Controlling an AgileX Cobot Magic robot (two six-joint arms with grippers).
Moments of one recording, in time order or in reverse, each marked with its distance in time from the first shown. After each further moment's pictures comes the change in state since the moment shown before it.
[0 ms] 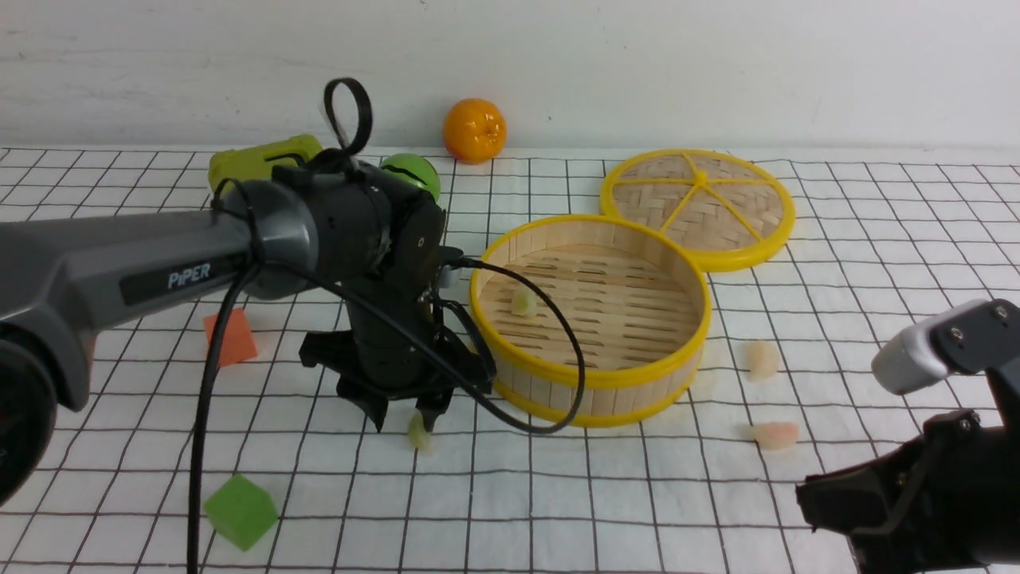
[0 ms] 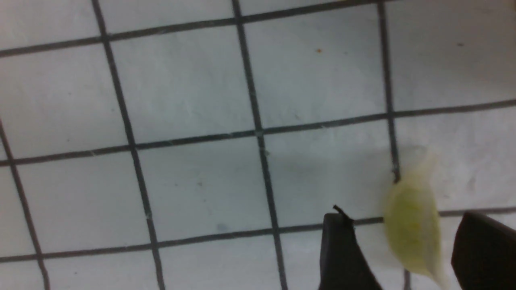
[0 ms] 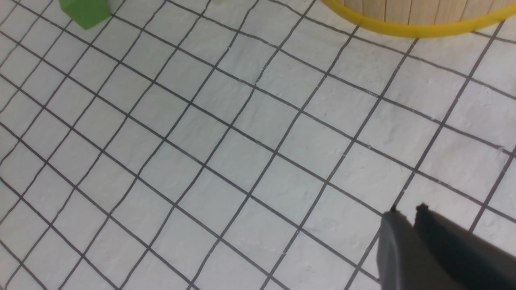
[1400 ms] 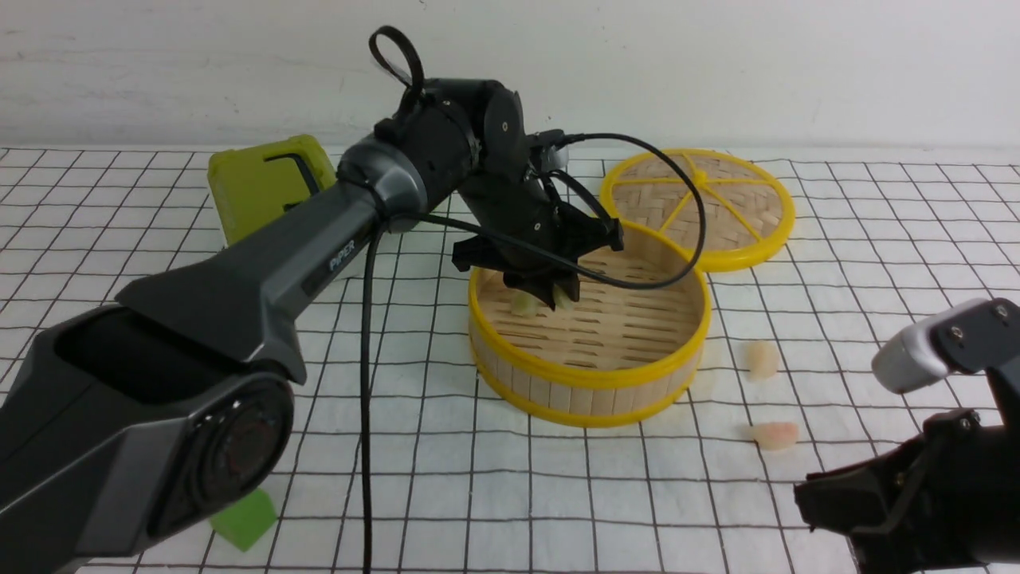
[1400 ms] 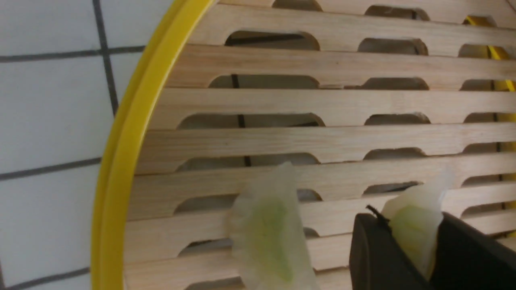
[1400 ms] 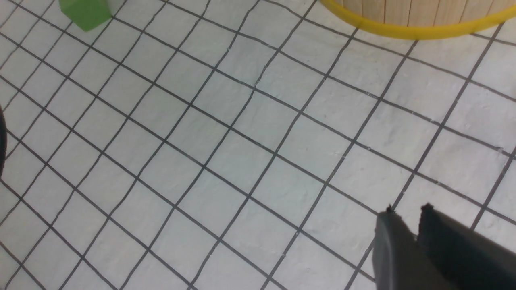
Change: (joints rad) right arm 0.000 0.000 0.000 0.003 -0.002 -0.003; left arm -0.001 0.429 -0.874 -0.334 0.133 0.091
